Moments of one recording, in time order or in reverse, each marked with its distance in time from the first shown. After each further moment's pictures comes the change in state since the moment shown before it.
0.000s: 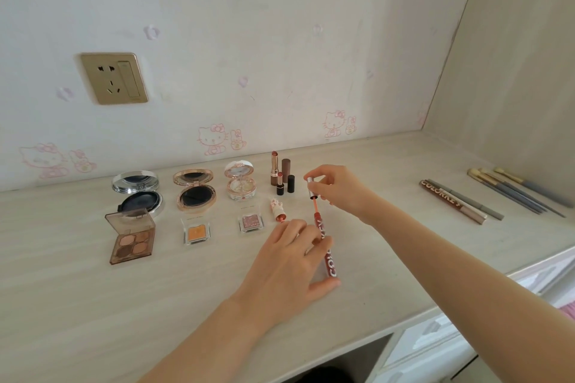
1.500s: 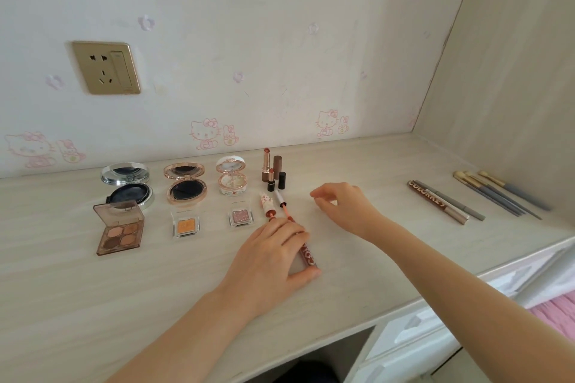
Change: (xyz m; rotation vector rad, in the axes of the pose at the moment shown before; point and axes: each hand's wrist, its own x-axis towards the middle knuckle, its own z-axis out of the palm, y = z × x) left_hand -0.006 -0.003 -0.004 -0.189 -0.087 -0.180; right_hand -0.025 0.030 -0.006 -0.342 0.027 -0.074
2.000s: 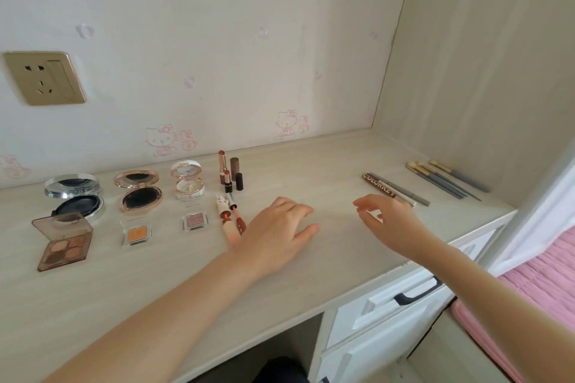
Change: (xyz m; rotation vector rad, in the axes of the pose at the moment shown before) left_hand 0.074 0.043 0.028 -0.216 -0.111 -0.028; right_hand -0.090 0.097 -0.074 -0.147 0.194 0.055
